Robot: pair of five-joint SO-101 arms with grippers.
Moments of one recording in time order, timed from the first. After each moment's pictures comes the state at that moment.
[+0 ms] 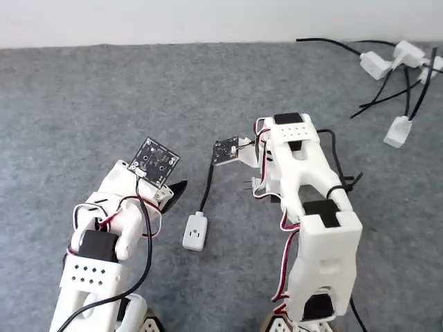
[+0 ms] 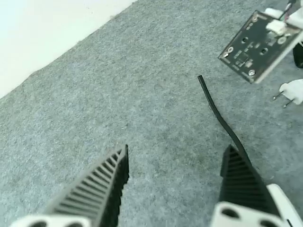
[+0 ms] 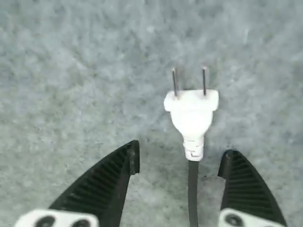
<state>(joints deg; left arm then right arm) 4.7 -58.2 65.3 43.7 -18.3 -10.4 30.9 -5.4 82.2 80.1</state>
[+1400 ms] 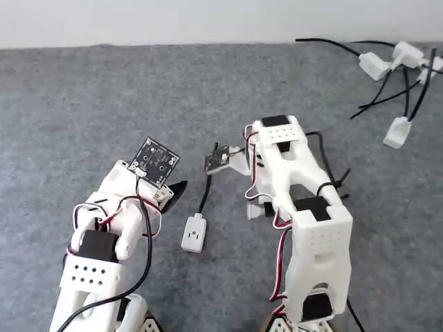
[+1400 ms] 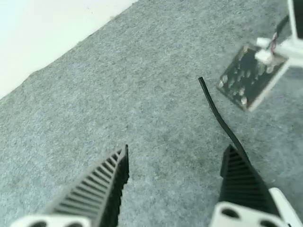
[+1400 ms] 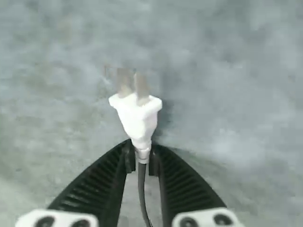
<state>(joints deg) 4.7 -58.2 65.3 43.7 -18.3 -13.5 34.4 -5.5 89.7 78.1</state>
